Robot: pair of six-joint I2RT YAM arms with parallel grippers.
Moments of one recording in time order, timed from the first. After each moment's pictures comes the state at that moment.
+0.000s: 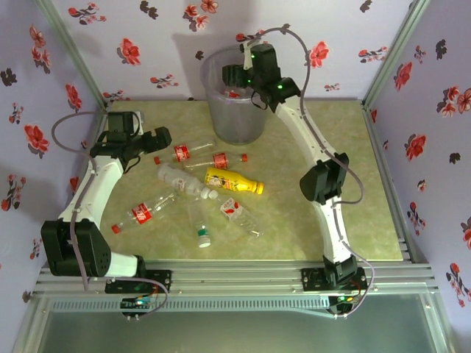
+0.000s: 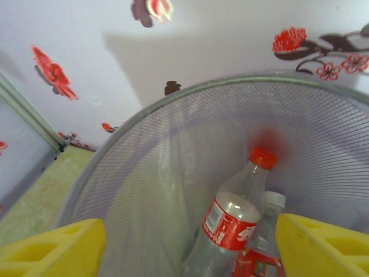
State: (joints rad) left arm -0.08 1.38 1.18 -0.54 0.13 -0.33; right arm 0.51 2.24 2.51 -0.63 -0.05 0.18
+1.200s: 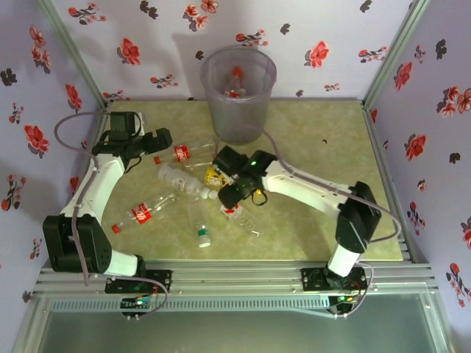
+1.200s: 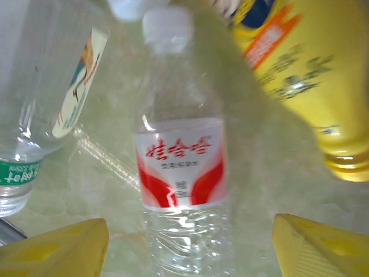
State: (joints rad) left arm -0.08 1.41 1.18 -0.55 0.13 -0.33; right arm 1.02 1.79 1.46 -1.01 0.04 0.25
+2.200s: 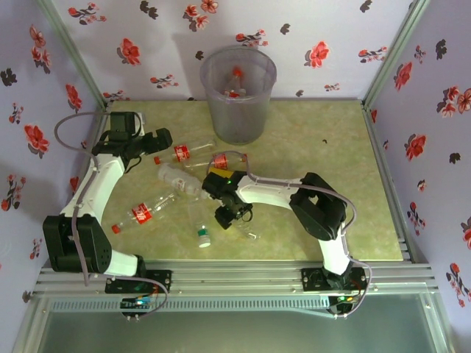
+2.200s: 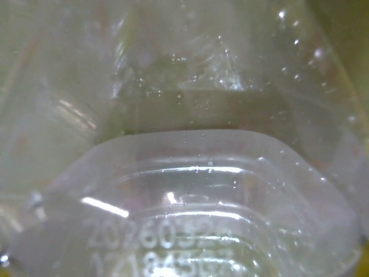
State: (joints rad) left arm -0.08 1.41 1.18 -0.55 0.13 -0.33; right arm 1.03 1.98 1.37 -0.87 0.02 0.29
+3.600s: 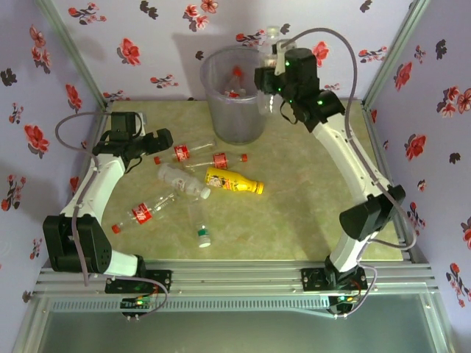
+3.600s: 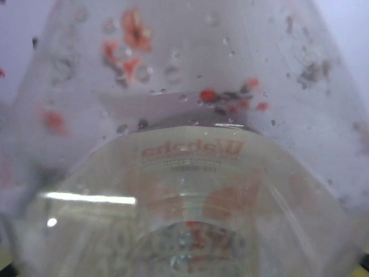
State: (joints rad) left arm -0.09 1.41 1.18 -0.55 0.13 -0.33; right arm 0.46 1.79 2.06 -0.50 0.07 0.24
